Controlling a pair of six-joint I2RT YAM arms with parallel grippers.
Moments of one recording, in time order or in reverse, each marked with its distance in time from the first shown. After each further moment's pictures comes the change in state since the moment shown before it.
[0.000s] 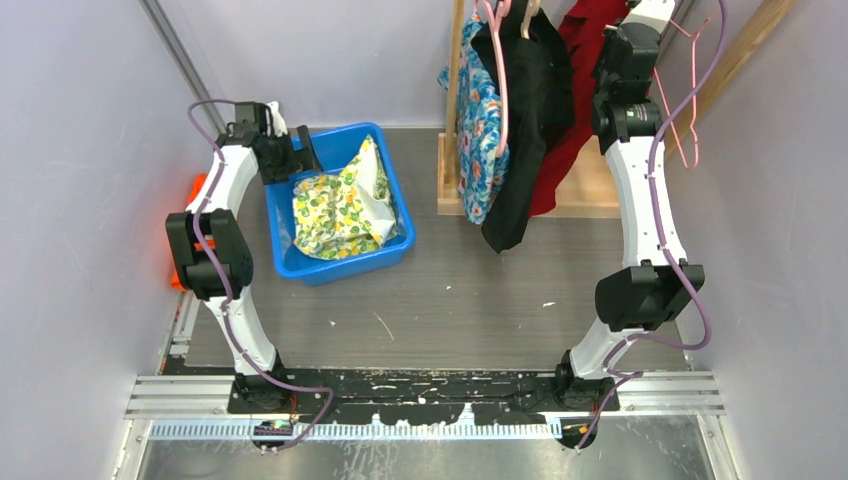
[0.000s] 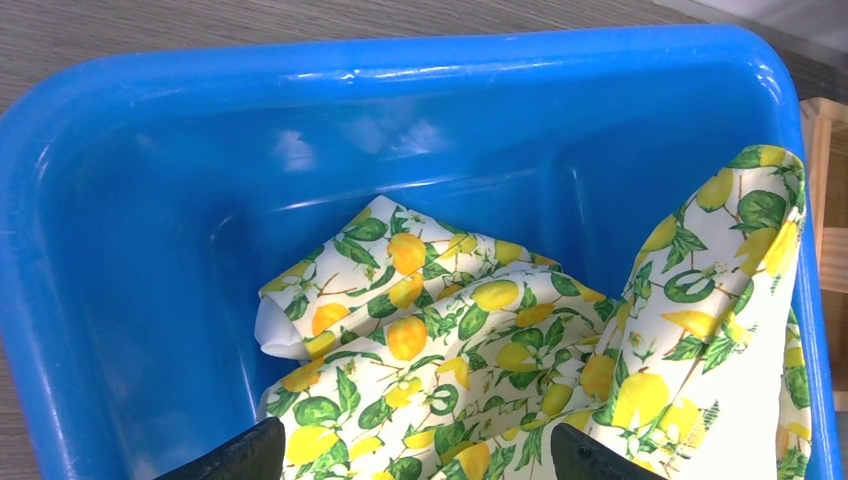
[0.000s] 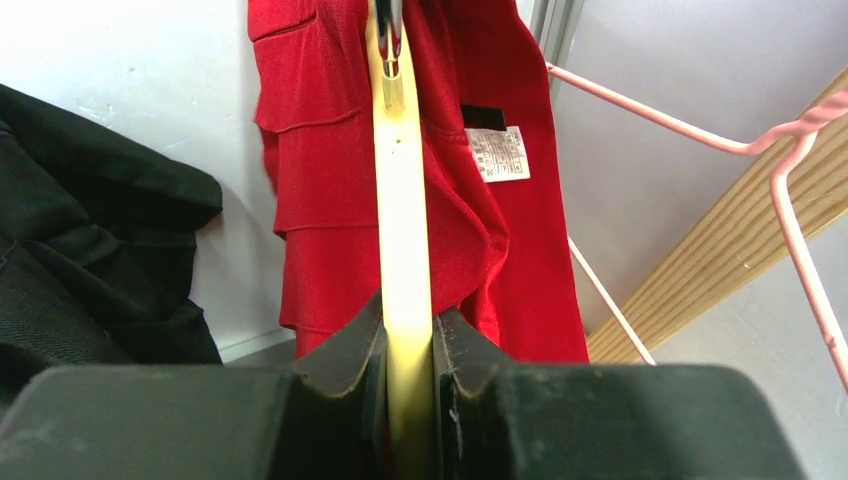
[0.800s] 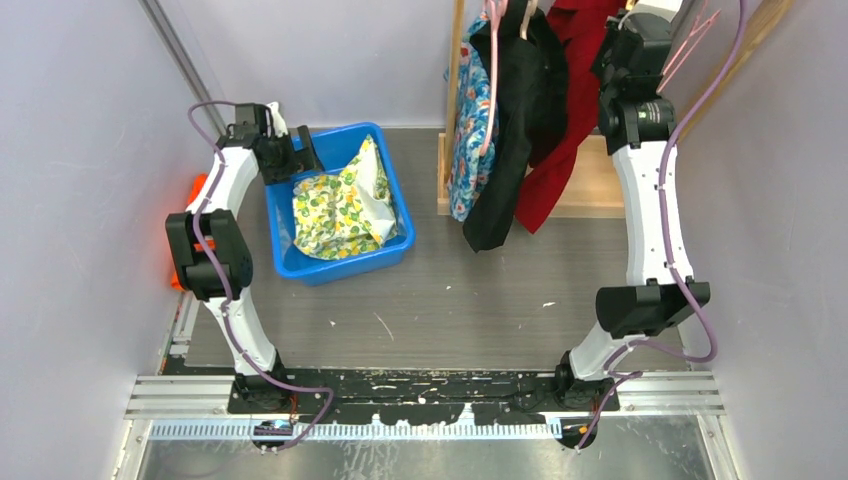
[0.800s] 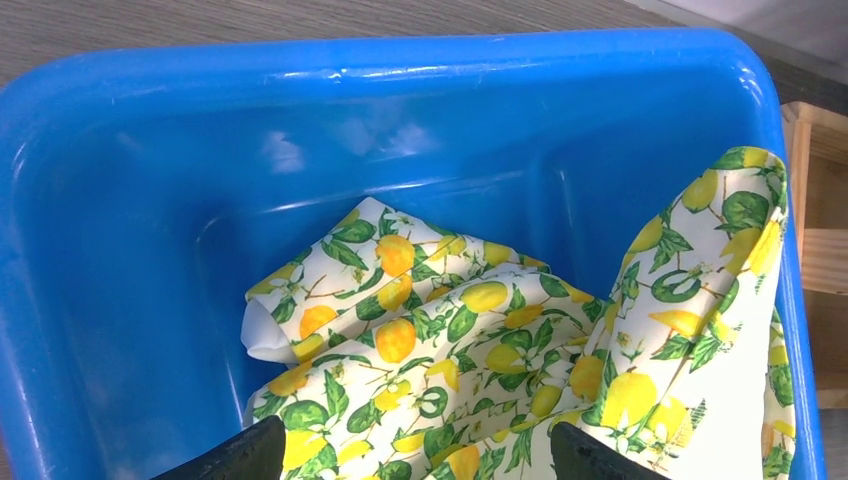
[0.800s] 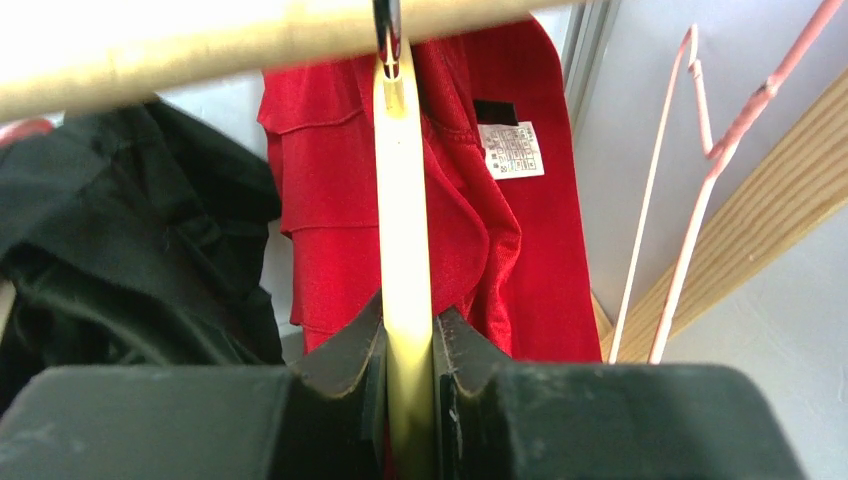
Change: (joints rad) left arm 0.000 -0.004 -0.019 0.027 0.019 -0.012; right arm 0.048 -0.024 0.154 -0.167 -0.038 0.051
